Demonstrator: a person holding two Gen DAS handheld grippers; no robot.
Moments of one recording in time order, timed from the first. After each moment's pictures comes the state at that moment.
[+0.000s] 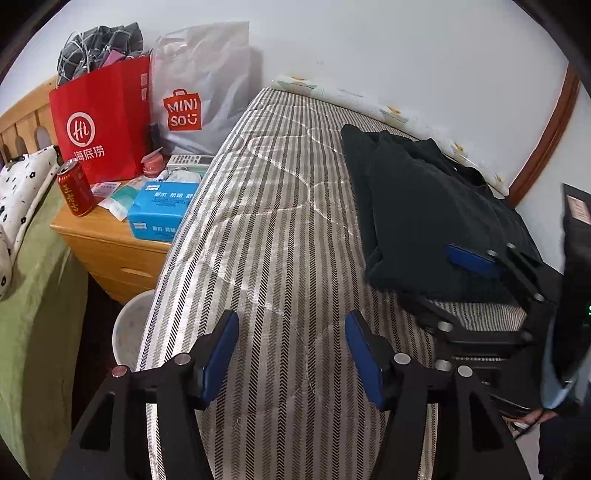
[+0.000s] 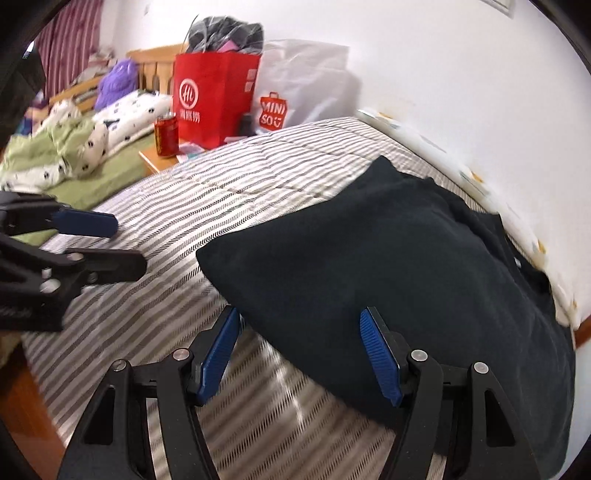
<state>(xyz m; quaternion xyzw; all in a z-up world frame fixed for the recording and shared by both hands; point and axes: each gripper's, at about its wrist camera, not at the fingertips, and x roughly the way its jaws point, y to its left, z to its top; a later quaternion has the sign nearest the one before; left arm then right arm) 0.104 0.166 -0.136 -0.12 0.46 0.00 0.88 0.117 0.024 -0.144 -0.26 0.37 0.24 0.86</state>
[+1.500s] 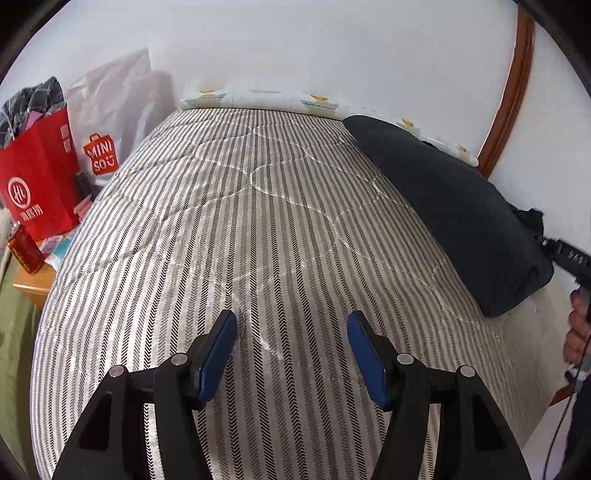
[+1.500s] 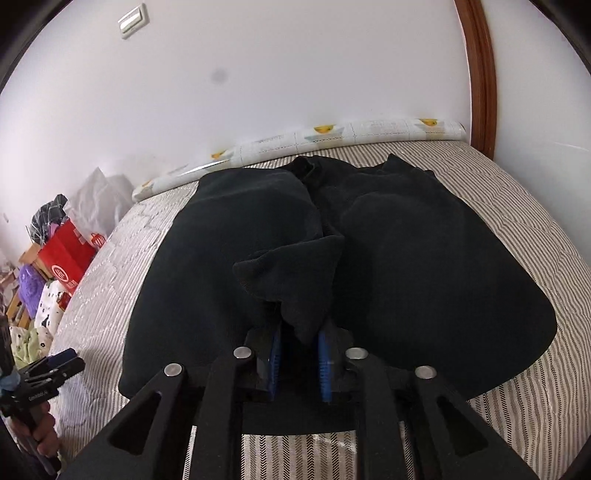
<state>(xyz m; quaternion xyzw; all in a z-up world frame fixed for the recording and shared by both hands) 0.149 0.058 -0.136 -0.05 0.44 -0.05 0.90 0.162 -0.308 -0.106 0.09 0.38 0.04 0.92</state>
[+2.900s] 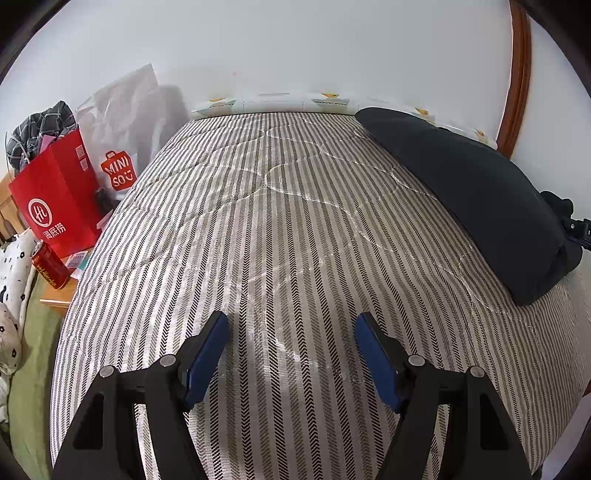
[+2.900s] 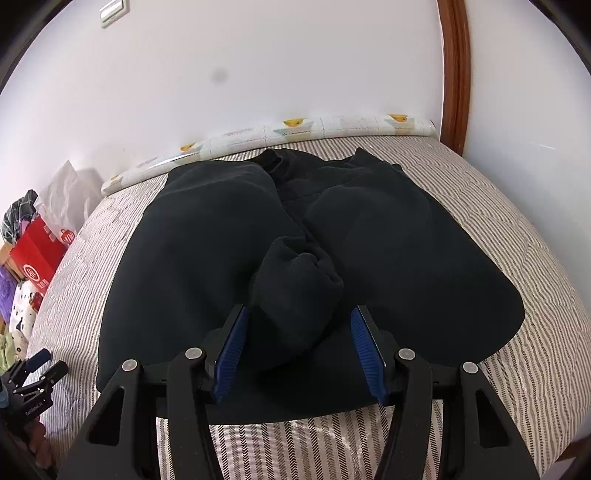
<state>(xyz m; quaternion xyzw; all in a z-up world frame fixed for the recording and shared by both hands) 0.150 0.050 -0.139 0.00 0.44 -0.01 0.90 0.154 -0.313 -0.102 0.07 0.40 -0.03 0.92</state>
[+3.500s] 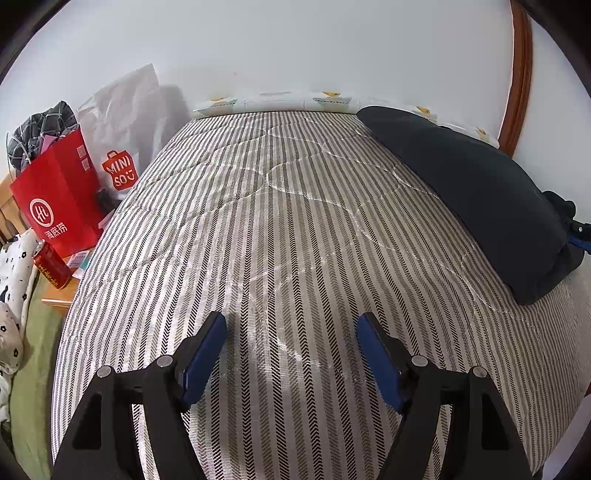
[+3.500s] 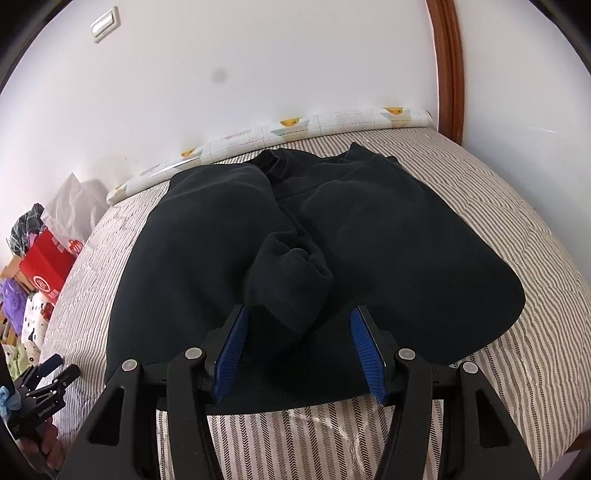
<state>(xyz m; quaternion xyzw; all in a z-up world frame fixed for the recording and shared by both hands) 0.150 0.051 -0.139 0.00 0.44 0.00 0.90 0.146 -0.326 -0.102 0.10 0.40 -0.02 0.91</state>
